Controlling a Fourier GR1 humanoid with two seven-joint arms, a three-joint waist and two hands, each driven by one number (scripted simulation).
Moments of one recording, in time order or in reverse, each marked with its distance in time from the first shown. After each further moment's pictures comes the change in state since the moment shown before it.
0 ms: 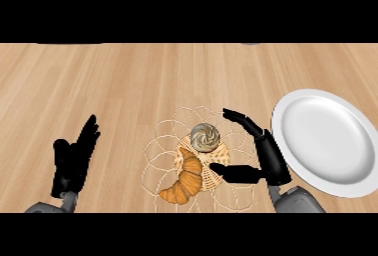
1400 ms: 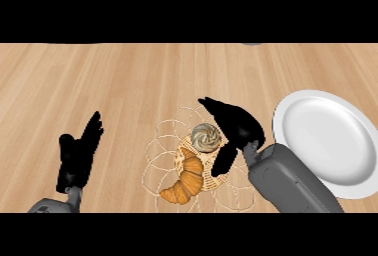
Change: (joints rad) left arm -0.014 -0.079 0.070 0.011 -0.093 -0.064 0.038; right arm -0.358 0.032 0.056 0.049 0.297 0.631 0.807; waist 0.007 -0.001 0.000
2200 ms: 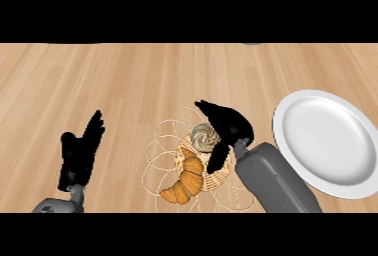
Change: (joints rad) left arm 0.006 -0.085 0.086 -0.008 -0.101 -0.068 0.028; right arm 0.019 0.139 -0.119 0.157 0.177 0.075 -0.128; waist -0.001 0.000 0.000
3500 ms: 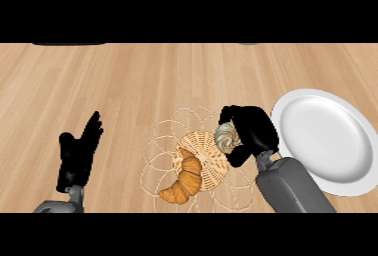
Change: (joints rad) left arm 0.018 -0.059 0.074 -0.017 -0.073 -0.059 0.026; right arm 0.153 -0.064 -0.036 -0.175 0.328 -0.207 -0.115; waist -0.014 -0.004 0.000
